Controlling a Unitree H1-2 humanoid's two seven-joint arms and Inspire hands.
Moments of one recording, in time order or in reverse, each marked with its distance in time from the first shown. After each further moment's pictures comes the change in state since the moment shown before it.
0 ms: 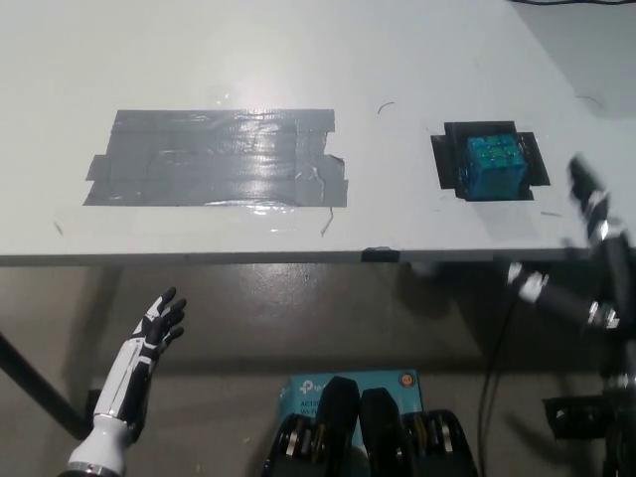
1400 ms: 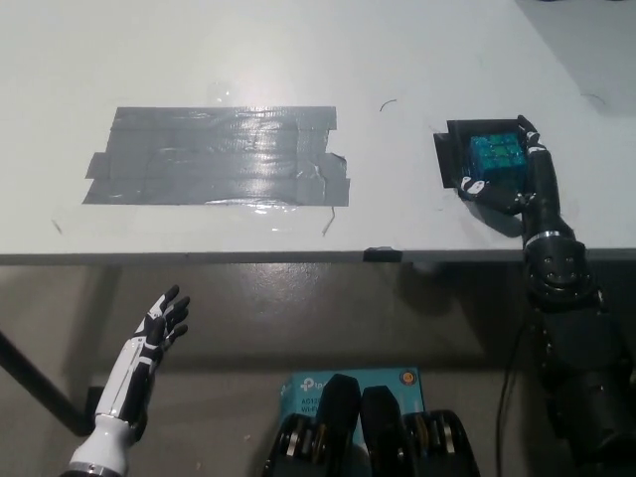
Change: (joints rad) left_arm -0.004 -0.004 0.000 -0.005 -0.017 -0.010 -0.012; right_arm -0.507 0.037 -0.059 0.921 0.009 0.121 -0.152
